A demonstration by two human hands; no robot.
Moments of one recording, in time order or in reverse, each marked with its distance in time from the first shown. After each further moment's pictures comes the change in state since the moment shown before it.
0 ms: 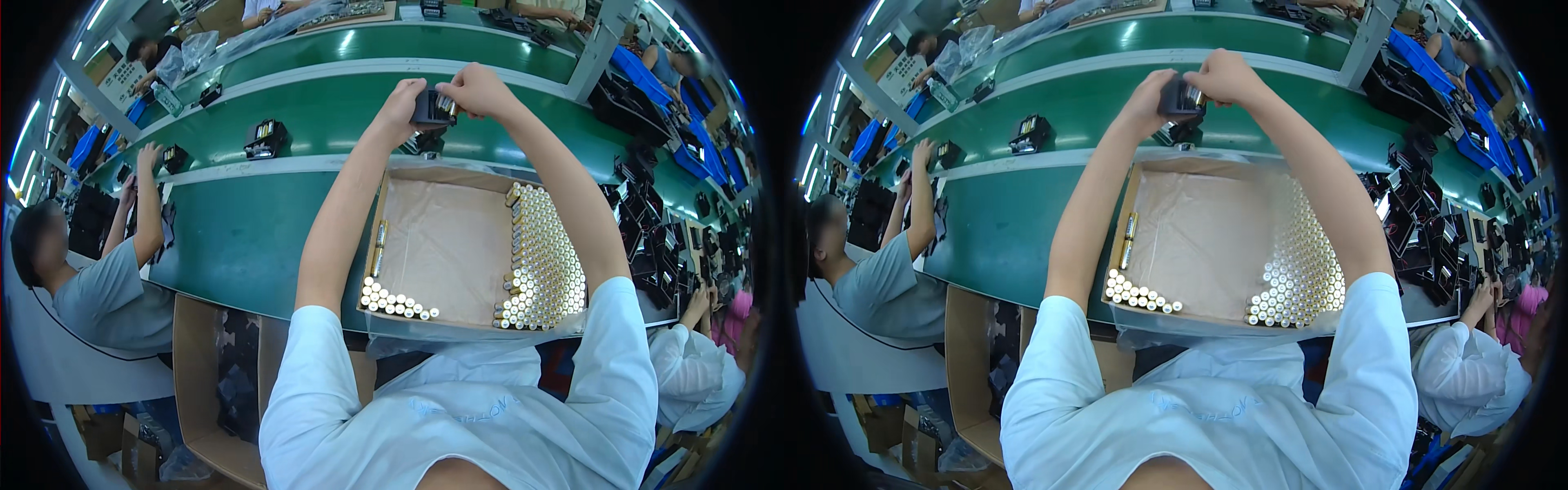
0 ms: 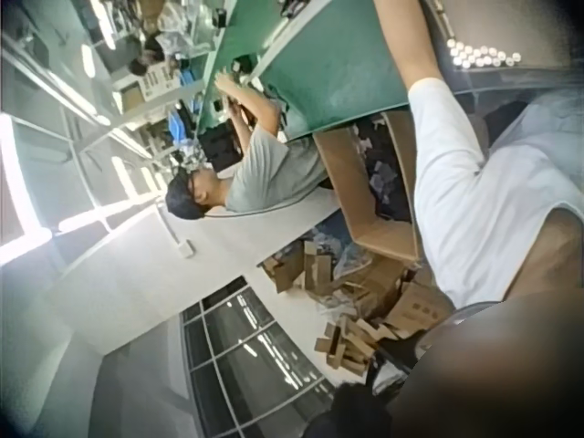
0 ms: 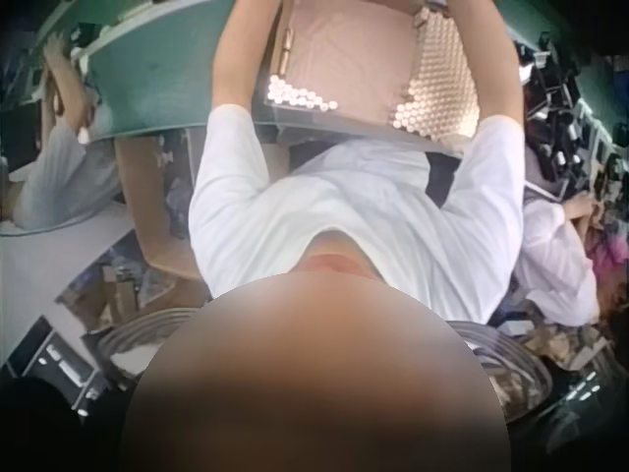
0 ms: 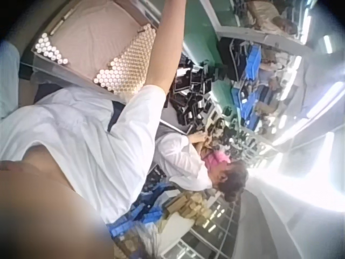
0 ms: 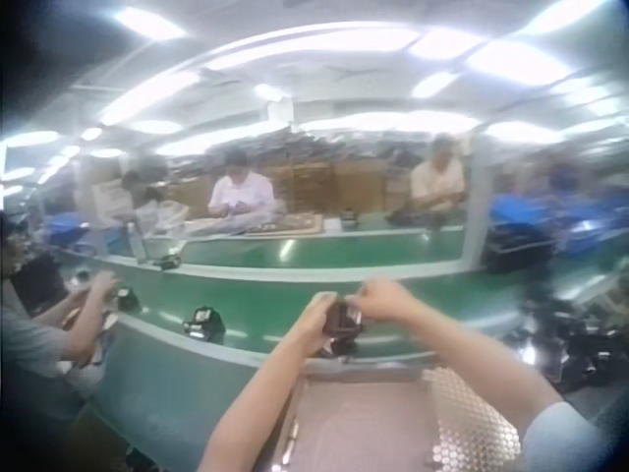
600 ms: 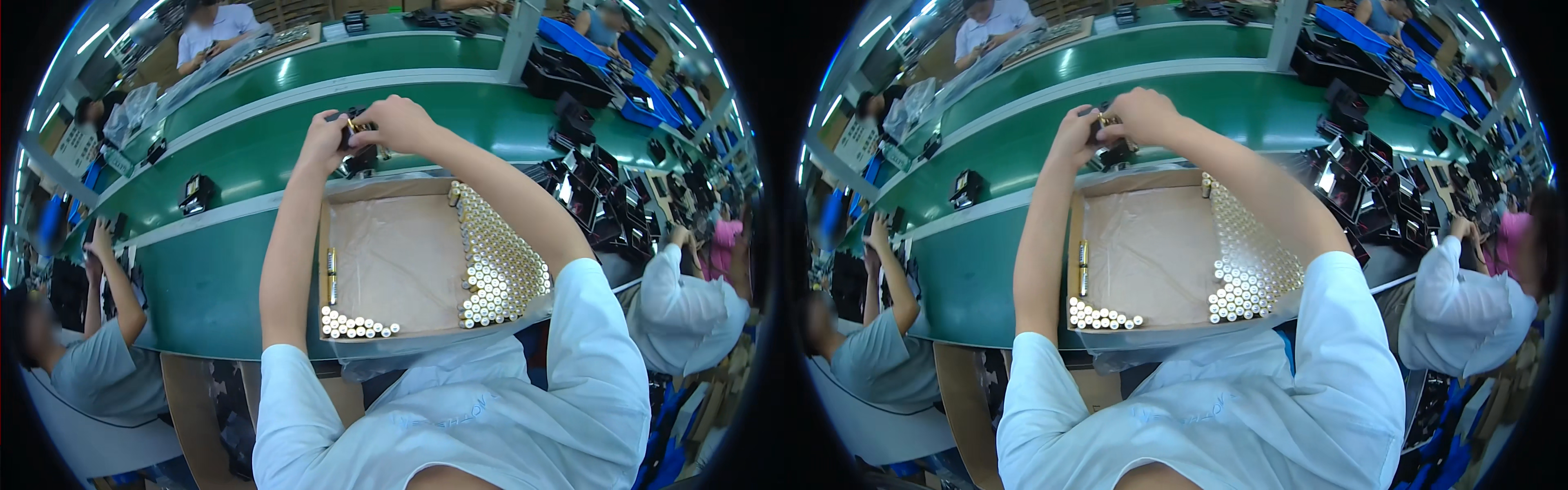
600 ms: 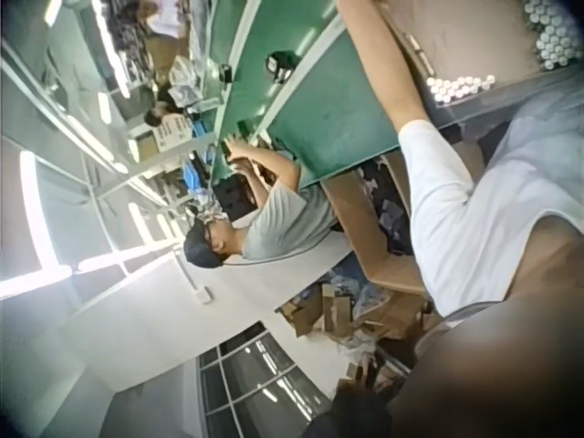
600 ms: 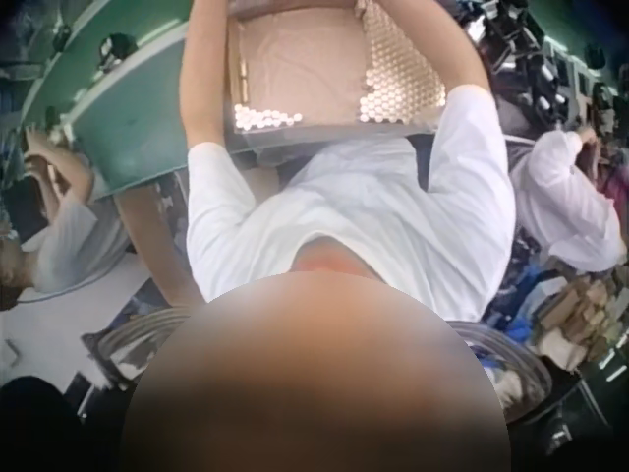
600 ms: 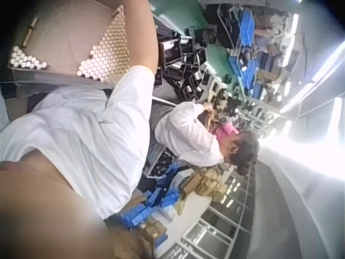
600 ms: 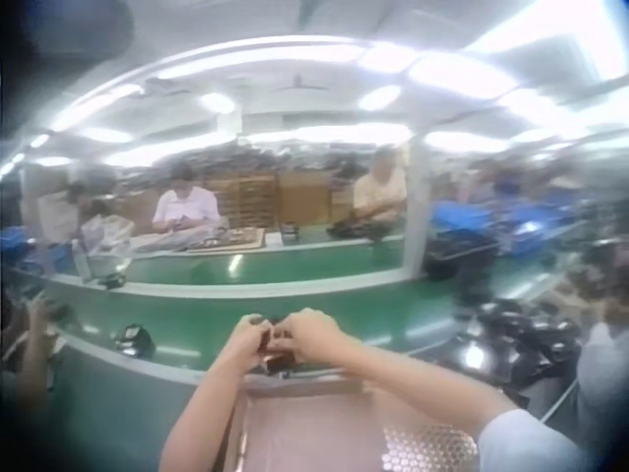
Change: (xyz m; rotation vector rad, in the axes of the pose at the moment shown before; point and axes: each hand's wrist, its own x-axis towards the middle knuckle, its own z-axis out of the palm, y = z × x) left_hand 0.001 -0.005 -0.011 0.202 0.157 0.035; right_hand -0.024 0.006 0.030 -0.325 0.231 -0.425
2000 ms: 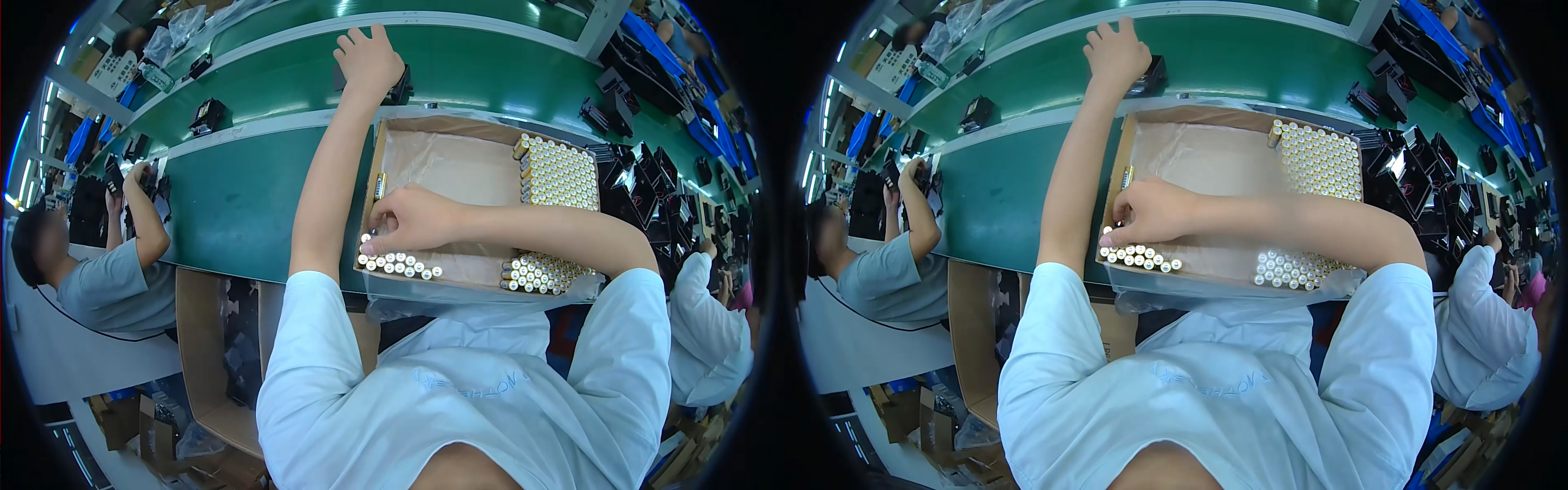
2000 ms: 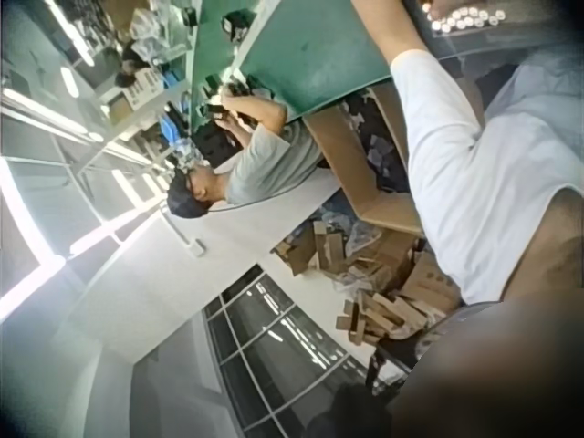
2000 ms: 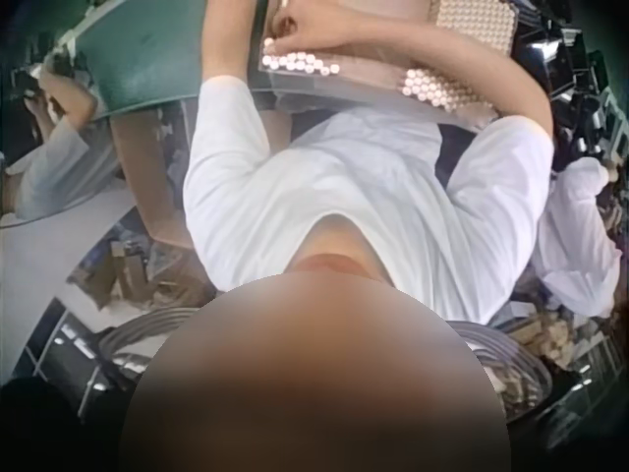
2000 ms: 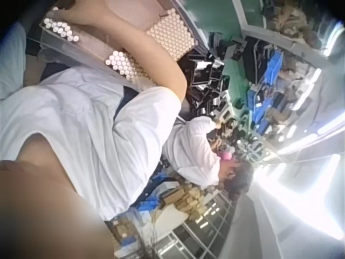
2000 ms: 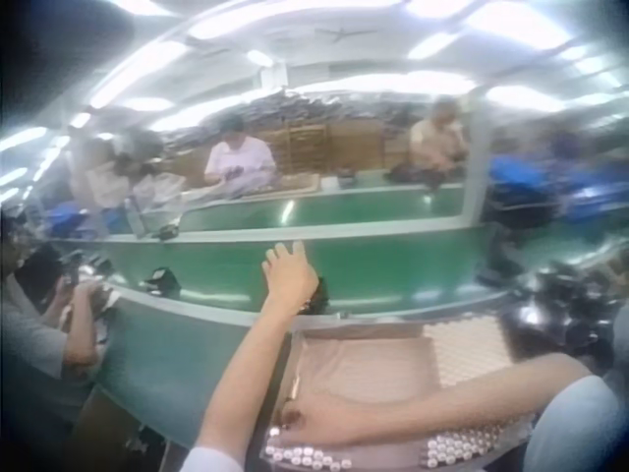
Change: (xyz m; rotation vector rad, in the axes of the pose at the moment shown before) left_hand 0.004 -0.008 -0.026 1.737 0.475 0.606; right_hand -0.119 -0.153 0.018 0.770 -0.730 -0.043
